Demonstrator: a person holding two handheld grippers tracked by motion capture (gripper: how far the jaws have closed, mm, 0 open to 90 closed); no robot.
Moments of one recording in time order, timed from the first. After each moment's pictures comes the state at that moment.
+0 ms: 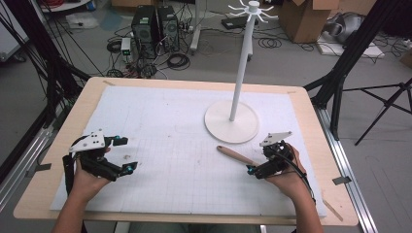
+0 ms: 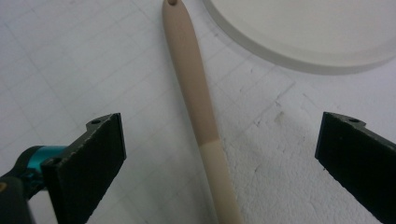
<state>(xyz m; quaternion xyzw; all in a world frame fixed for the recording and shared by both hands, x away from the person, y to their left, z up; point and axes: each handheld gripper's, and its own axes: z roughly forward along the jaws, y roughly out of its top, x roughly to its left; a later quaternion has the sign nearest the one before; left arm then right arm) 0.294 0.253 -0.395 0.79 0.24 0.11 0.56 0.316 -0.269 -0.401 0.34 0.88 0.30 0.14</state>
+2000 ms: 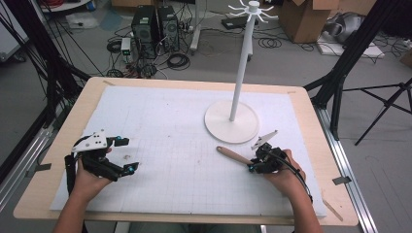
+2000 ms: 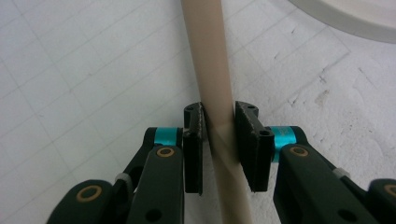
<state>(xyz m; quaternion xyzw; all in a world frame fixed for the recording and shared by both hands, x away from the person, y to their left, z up) 0.296 0.251 -0.398 0.79 0.24 0.11 0.55 0.328 -0.258 -0.417 0.32 0.92 0.23 0.07</state>
